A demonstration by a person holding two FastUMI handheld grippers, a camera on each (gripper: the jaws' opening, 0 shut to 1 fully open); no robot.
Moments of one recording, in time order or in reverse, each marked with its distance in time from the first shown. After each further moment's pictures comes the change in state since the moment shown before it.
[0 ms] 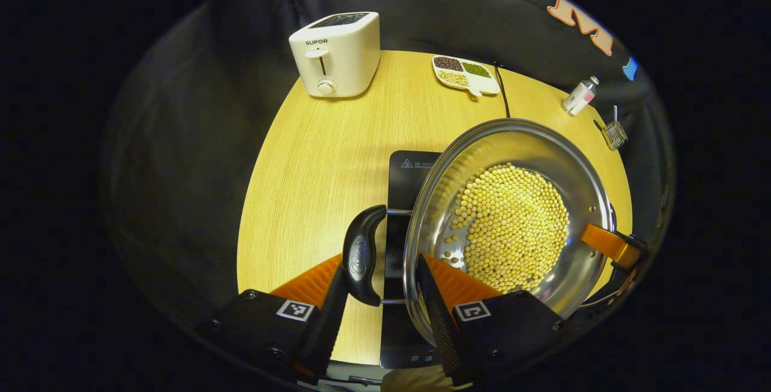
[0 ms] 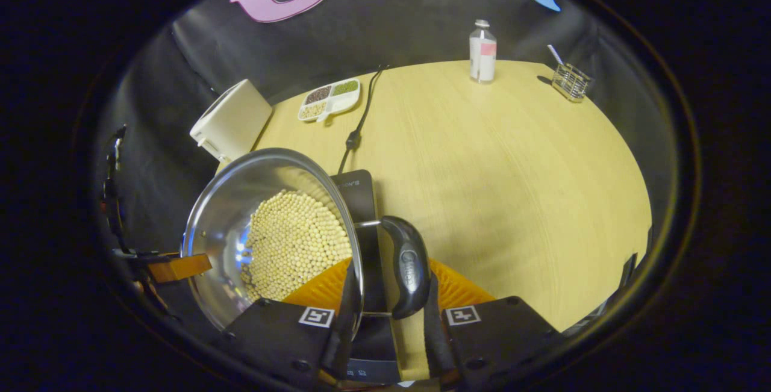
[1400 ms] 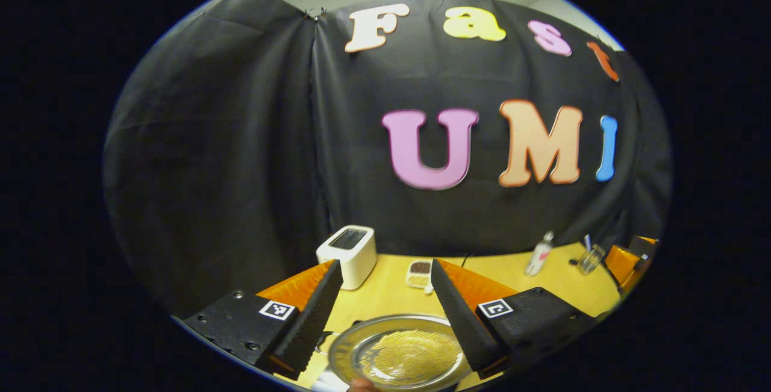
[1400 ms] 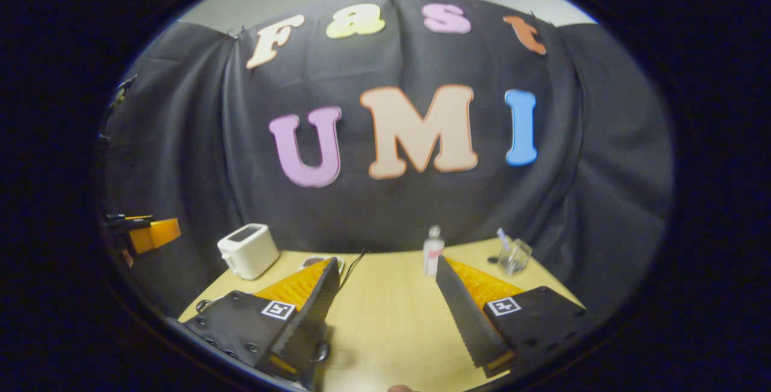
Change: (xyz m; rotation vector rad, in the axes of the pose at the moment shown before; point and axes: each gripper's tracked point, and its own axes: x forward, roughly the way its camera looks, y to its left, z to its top) left arm -0.283 -0.156 0.162 -0.073 -1.032 0.140; right arm -0.274 -0.107 0.232 -0.168 -0.940 0.028
